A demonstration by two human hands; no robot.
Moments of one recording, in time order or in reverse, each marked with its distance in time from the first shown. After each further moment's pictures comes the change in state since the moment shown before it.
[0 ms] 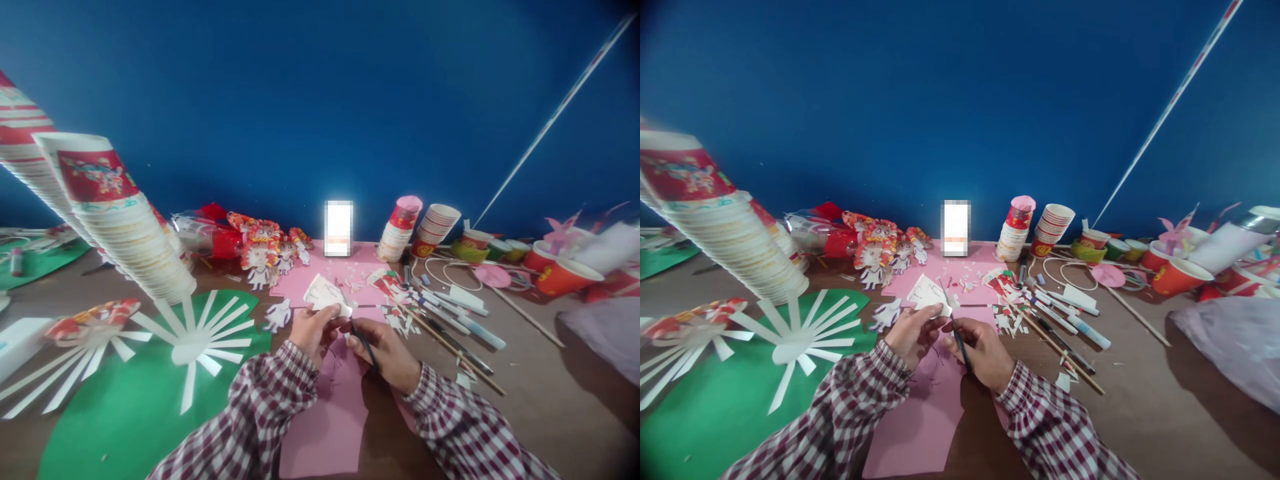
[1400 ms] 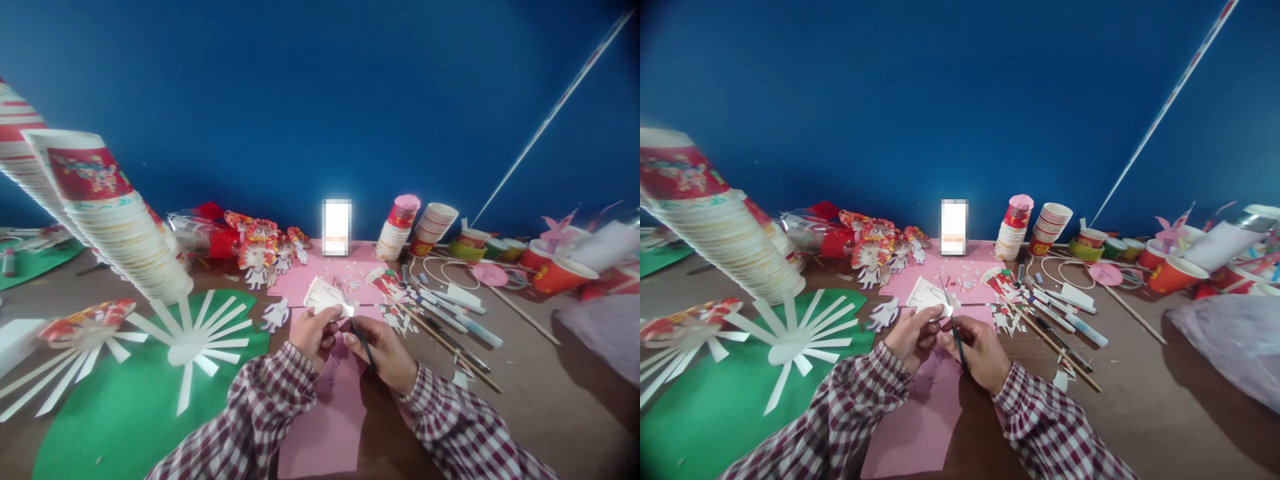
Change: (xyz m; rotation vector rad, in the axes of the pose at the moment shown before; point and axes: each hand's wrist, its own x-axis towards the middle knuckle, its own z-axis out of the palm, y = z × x) left_hand 0.005 -0.008 -0.003 0.014 -0.122 -0.013; right_hand -0.001 -0.001 0.003 0.007 0.053 -0.036
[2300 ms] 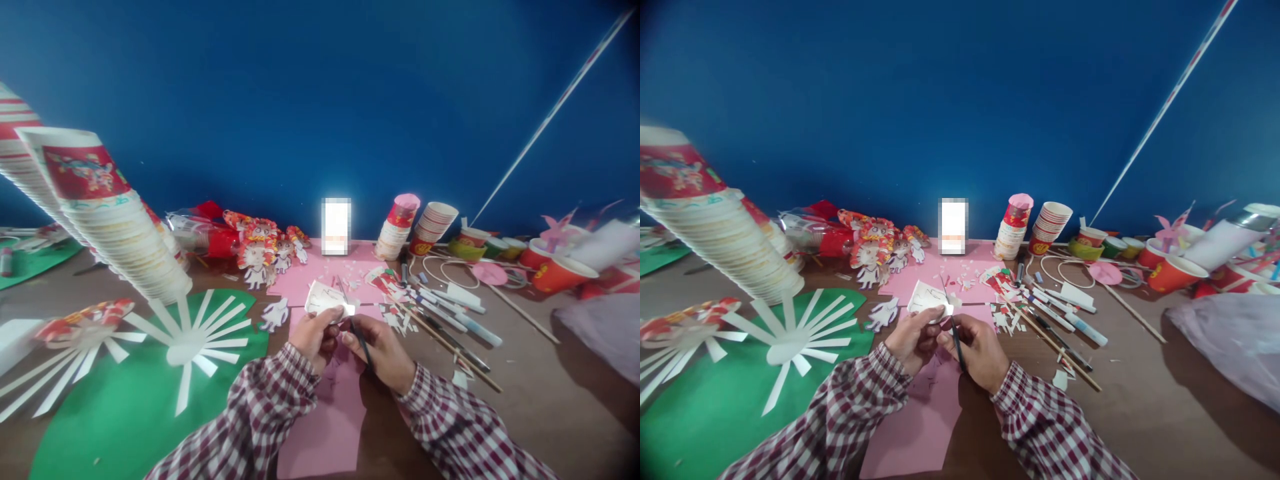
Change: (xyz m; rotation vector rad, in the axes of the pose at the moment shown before) left_hand -0.003 0.001 0.001 -0.027 -0.064 -0.122; right_hand 0.001 0.007 0.001 -0.059 0.037 -0.002
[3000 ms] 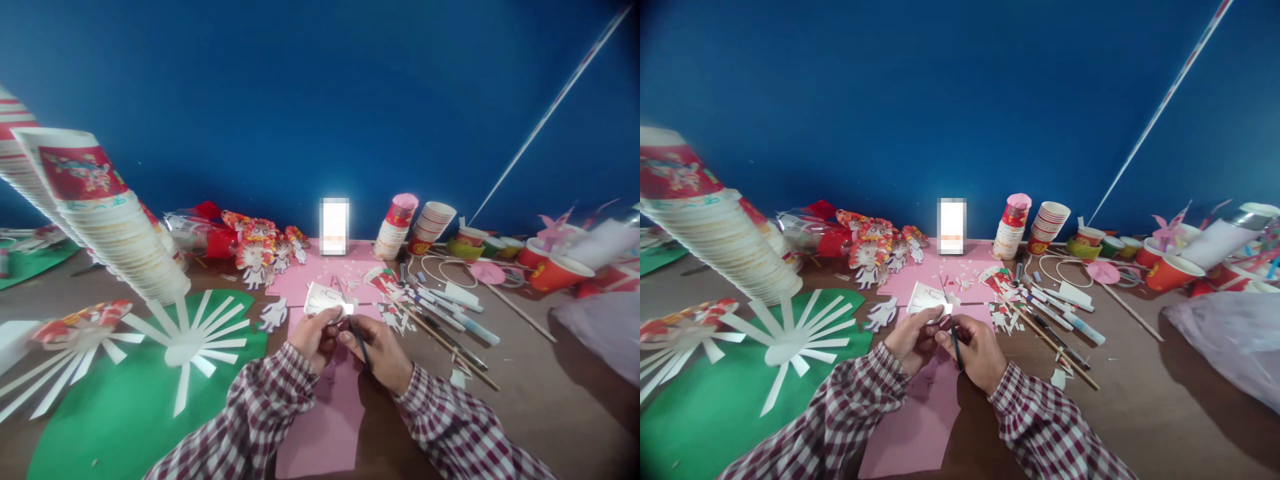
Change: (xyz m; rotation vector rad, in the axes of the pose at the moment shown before) left_hand 0.004 -0.004 -0.003 -0.069 -0.015 -0.019; right_hand -0.003 -0.008 0.003 0.095 0.007 0.048
